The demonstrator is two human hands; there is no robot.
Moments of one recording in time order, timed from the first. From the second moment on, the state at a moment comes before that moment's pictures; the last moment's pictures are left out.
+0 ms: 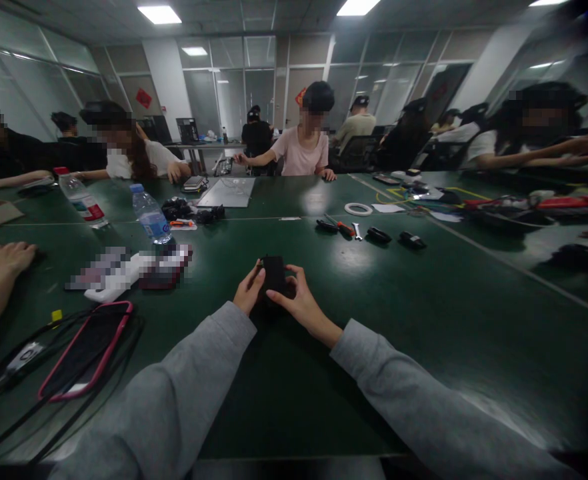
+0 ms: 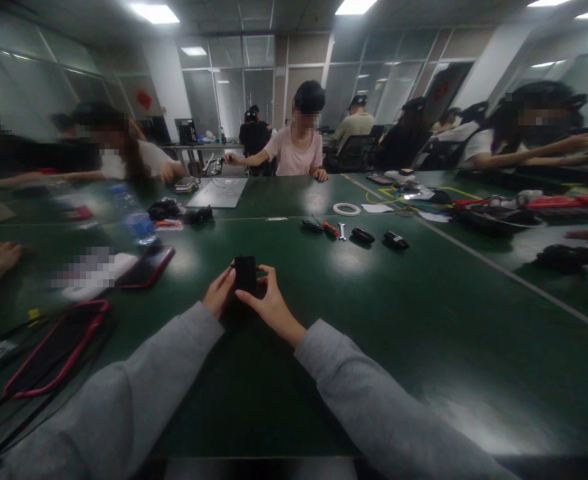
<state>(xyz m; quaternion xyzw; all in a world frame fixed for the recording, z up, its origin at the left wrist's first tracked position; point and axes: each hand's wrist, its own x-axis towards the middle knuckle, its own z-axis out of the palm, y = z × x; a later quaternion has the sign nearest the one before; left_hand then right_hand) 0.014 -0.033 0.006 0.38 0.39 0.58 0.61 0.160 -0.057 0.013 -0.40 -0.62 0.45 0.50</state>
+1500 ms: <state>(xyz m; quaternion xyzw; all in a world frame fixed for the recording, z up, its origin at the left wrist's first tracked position) 0.010 -0.038 0.024 0.29 0.40 0.55 0.68 0.186 -0.032 0.019 -0.45 -0.44 0.42 0.65</state>
